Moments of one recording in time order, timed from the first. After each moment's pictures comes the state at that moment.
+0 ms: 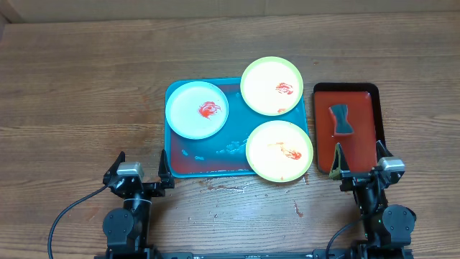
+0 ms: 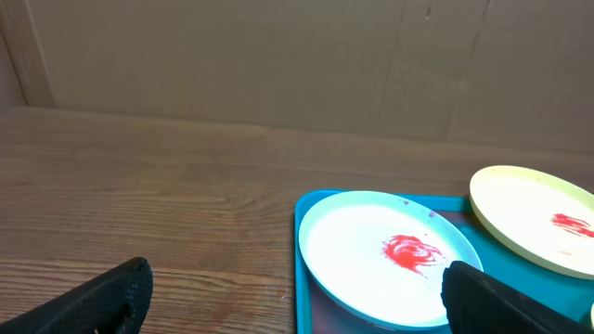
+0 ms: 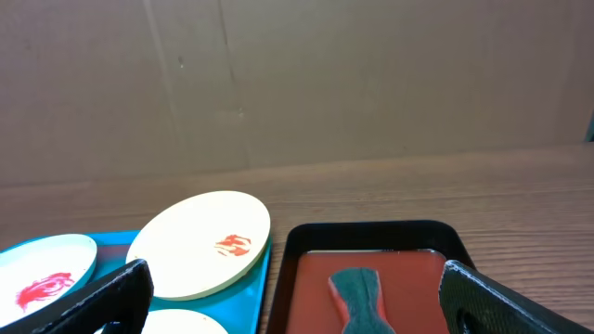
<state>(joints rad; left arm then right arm) 0.05 0.02 0.01 -0.08 0.04 -0.10 -0.01 0.01 0.02 -0.01 -0.10 0.12</state>
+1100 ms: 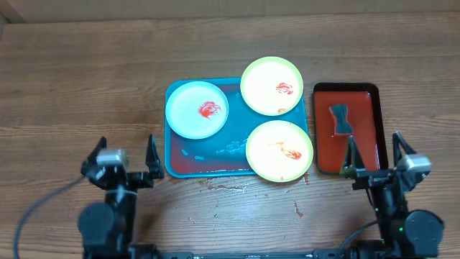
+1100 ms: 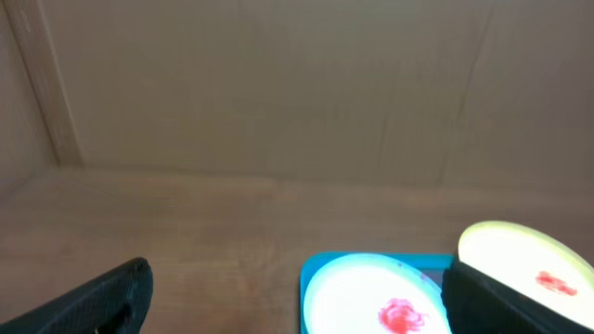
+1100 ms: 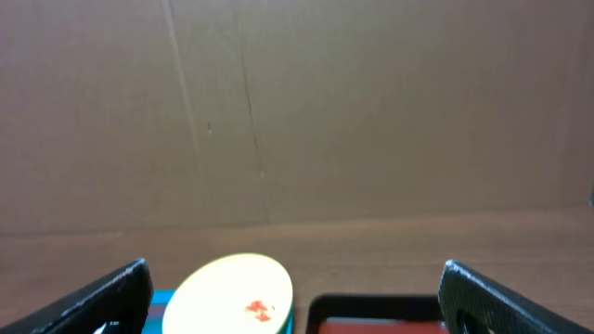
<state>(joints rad) 0.05 0.30 0.42 -0.20 0.02 -0.07 -0.01 0.14 0.33 -0.12 -0.12 0.15</state>
